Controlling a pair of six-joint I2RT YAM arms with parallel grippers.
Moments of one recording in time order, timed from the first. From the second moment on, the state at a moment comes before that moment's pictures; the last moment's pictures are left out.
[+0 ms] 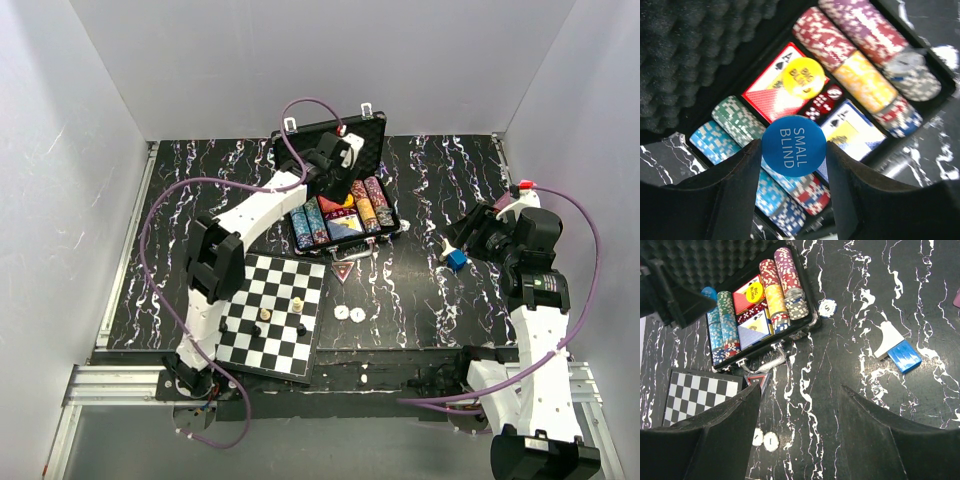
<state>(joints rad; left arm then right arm) -0.70 2.09 1.92 -0.62 -0.14 -0.03 -0.11 0.76 0.87 -0.60 -0.35 0.40</state>
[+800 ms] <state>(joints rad) -0.61 2.35 2.08 -0.63 -0.10 0.07 -0.11 0.75 0.87 -0.62 -0.34 0.39</state>
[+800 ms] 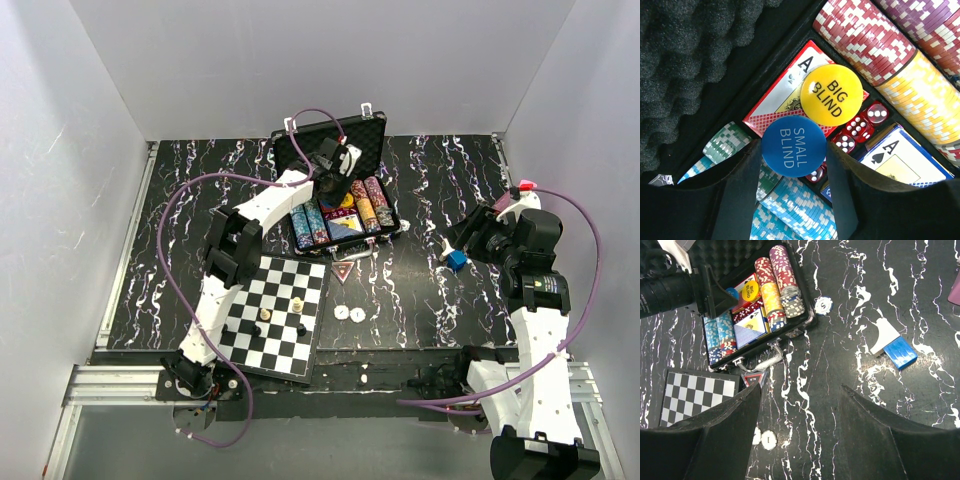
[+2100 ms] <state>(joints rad) -0.57 1.39 1.20 -0.47 0.05 -0.12 0.56 1.02 0.86 -0.60 -0.14 0.41</state>
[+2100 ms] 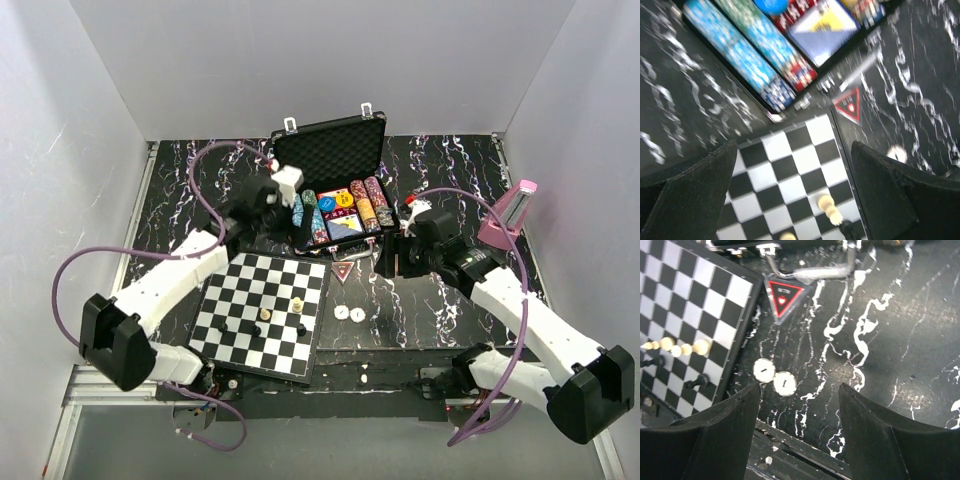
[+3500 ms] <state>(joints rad) -1.04 1.73 0.99 -0.17 -0.22 -0.46 0.56 1.04 0.73 -0.45 0.04 0.53</state>
